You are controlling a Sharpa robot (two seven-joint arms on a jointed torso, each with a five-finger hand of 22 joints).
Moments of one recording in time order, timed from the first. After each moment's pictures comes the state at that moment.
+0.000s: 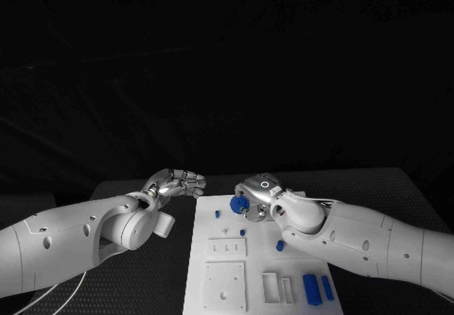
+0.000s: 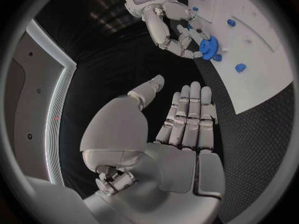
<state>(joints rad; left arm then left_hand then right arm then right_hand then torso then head) 1.31 -0.82 -0.17 1.45 -0.14 -0.35 0.27 1.14 -0.12 0.52 -0.20 0.08 0.76 0.19 0.33 0.44 1.10 0.15 0.09 0.09 0.92 0.12 0.39 0.58 0.04 0.75 0.03 0.37 1.31 1.22 -0.52 -0.12 1.27 -1.98 -0.39 -0.27 1.03 -0.24 0.81 -0.13 0.05 0.91 0.09 0.38 0.46 1.16 -0.01 1.14 1.08 1.30 -0.11 1.29 0.95 0.22 1.27 -0.04 1.04 1.31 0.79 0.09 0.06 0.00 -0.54</state>
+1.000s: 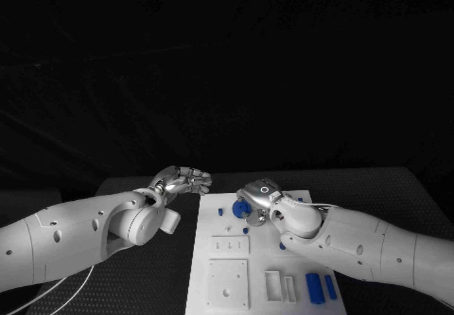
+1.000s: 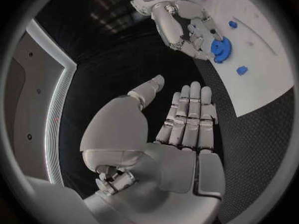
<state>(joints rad) 1.31 -0.81 -0.17 1.44 -0.14 -0.35 0.27 1.14 -0.12 0.52 -0.20 0.08 0.76 0.19 0.33 0.44 1.10 0.15 0.09 0.09 0.92 0.12 0.39 0.58 0.04 0.75 0.03 0.37 1.31 1.20 -0.47 -0.14 1.20 -1.98 -0.39 -0.26 1.03 -0.25 0.81 -0.13 0.05 0.92 0.09 0.37 0.46 1.17 -0.01 1.14 1.08 1.30 -0.11 1.29 0.95 0.22 1.27 -0.04 1.04 1.31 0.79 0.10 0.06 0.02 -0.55</state>
